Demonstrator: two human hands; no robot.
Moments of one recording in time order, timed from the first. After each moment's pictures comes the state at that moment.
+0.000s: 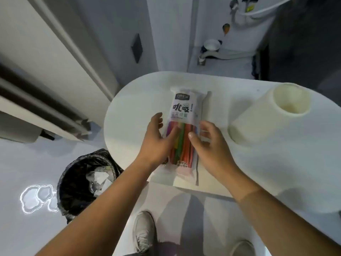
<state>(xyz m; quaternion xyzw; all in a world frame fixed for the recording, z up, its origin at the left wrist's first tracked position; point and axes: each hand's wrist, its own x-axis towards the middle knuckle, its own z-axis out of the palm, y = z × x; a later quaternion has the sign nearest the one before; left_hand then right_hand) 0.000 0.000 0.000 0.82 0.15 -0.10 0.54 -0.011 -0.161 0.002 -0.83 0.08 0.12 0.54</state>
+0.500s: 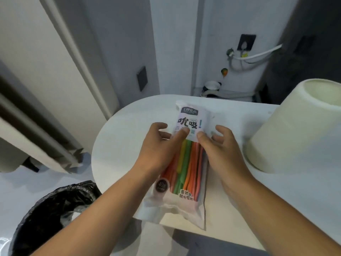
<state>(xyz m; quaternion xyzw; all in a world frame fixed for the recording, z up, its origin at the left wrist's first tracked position) 0.032 -0.002 -0.046 0.79 0.16 -0.02 0.59 0.027 -0.155 -0.057 -0.76 0.10 0.02 0.64</state>
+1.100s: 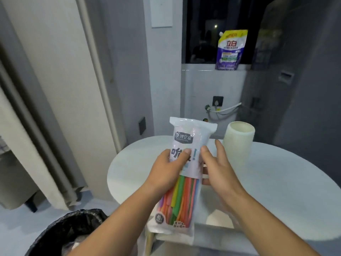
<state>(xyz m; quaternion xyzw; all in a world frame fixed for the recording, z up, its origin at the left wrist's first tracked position) -0.064 -0.028 0.031 0.76 0.01 0.00 0.65 -0.075 -0.170 0.031 -0.72 0.03 -0.04 0.70</state>
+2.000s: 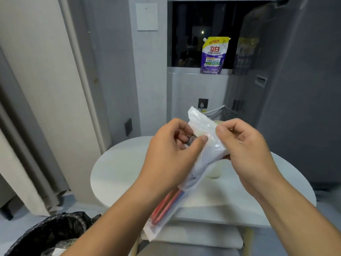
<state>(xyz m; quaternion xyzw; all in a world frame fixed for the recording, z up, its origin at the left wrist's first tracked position) -0.123 -0.072 0.103 0.78 -0.15 0.21 0.57 -0.121 -0.234 0.100 -0.73 -0.07 -0.22 0.65</state>
